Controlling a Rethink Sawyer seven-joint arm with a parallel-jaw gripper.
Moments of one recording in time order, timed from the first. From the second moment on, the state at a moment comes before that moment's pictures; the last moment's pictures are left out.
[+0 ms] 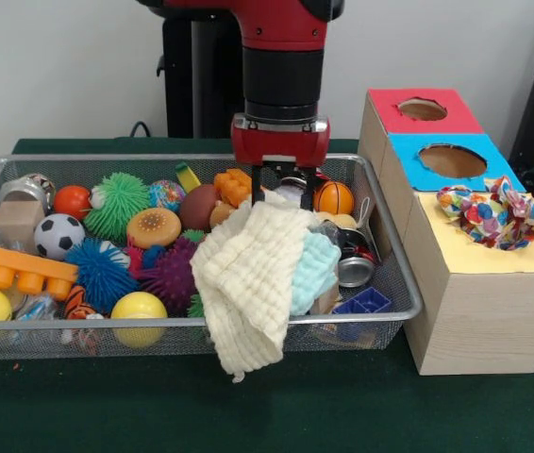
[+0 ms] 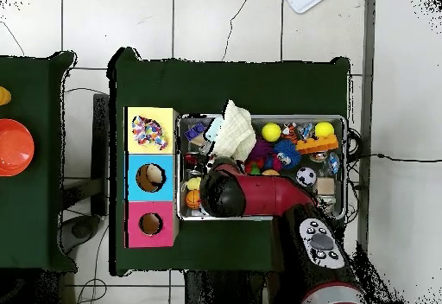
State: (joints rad) arm -0.36 -0.64 0.13 1.82 -0.28 0.16 1.84
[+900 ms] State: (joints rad) arm -0.29 -0.78 0.11 1.71 -0.21 0.62 1.84
